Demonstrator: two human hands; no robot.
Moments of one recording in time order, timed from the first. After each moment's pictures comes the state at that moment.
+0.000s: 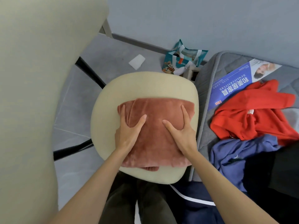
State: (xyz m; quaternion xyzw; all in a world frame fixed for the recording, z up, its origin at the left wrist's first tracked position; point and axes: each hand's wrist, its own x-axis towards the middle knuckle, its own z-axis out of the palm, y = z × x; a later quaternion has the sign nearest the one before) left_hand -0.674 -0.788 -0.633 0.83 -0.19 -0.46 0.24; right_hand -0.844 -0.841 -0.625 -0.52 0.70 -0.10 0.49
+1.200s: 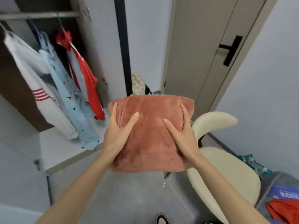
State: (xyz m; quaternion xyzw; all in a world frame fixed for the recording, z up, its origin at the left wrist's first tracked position) left_hand -0.531 -0.283 -0.182 0.80 -0.11 -0.08 0.59; right_hand -0.631 -0.451 -0.190 -0.76 0.21 -0.23 0.57
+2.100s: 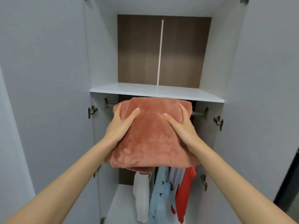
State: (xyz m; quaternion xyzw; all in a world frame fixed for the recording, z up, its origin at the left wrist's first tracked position) left_hand -0.229 0.000 0.041 0.78 0.02 0.22 0.59; right_hand -0.200 -0.217 0.047 -0.78 -0.16 -0.13 0.59
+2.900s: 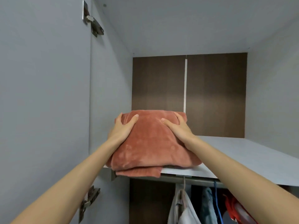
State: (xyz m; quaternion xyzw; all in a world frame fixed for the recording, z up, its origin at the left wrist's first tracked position) left_hand 0.117 0.199 0.182 0.79 0.06 0.31 0.52; right_hand 0.148 -0.017 0.191 -0.79 -0.18 -0.15 0.56
